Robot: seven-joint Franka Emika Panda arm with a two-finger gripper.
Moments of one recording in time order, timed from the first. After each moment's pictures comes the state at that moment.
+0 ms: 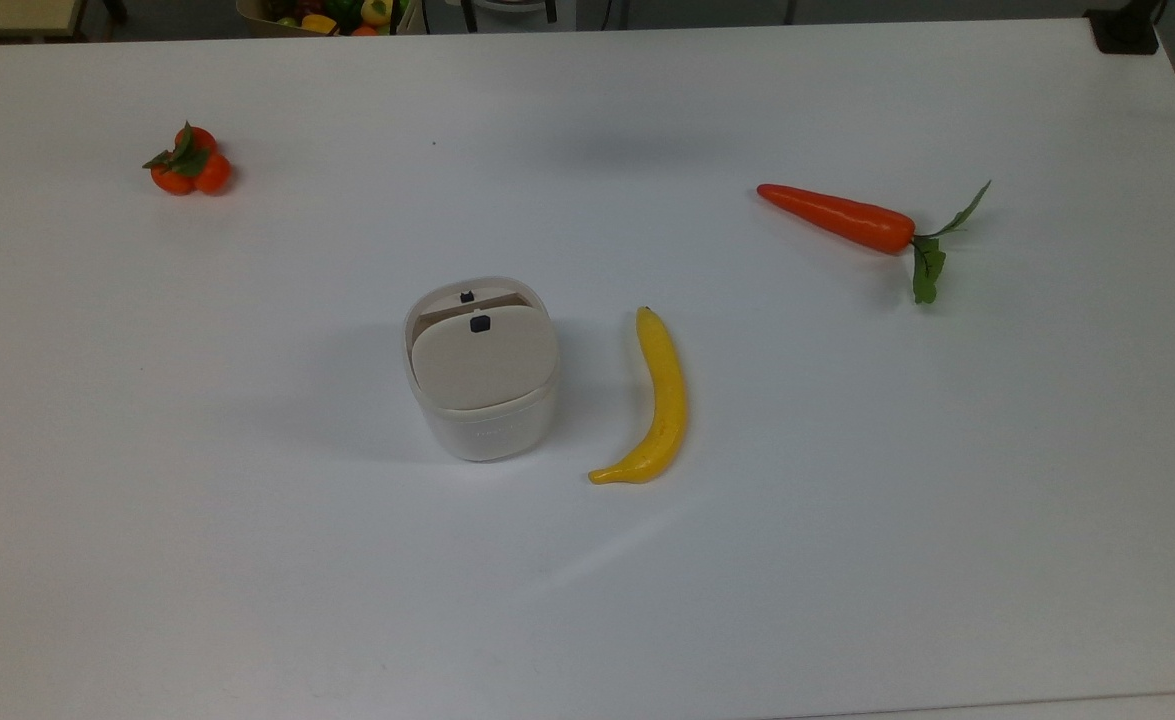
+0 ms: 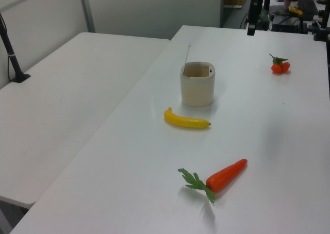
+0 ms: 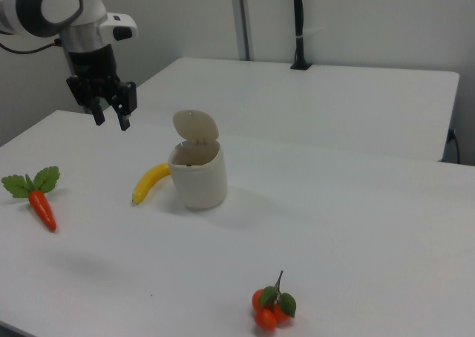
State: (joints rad) arm 0.05 -0.06 0.05 -1.69 0.08 1.69 -0.08
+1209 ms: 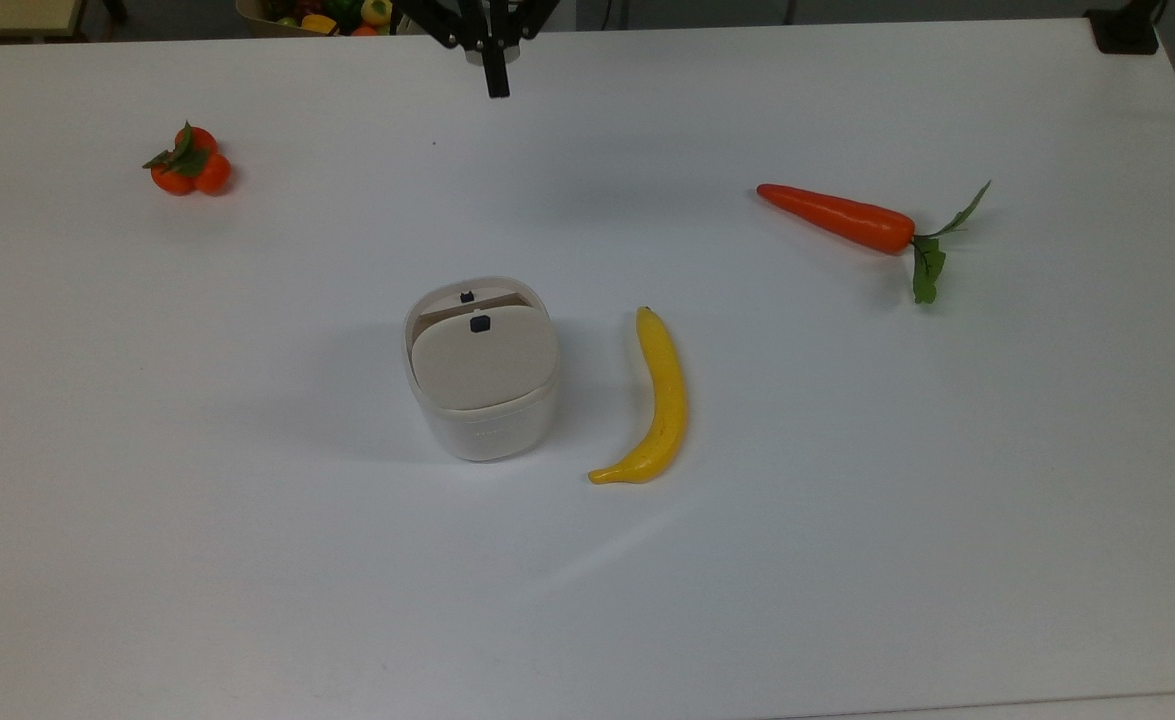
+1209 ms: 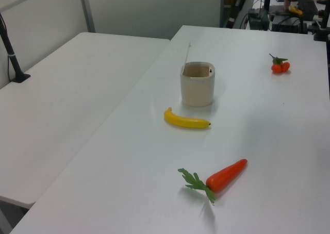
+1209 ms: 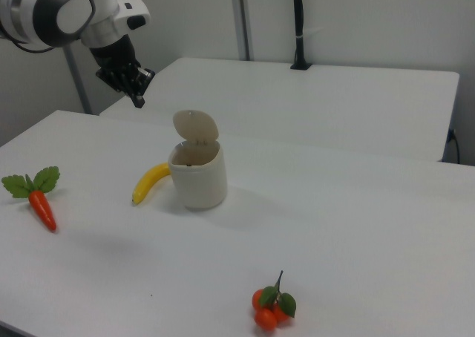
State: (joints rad) arm 0.04 -0.02 0.05 -1.69 0.08 1.98 -0.09
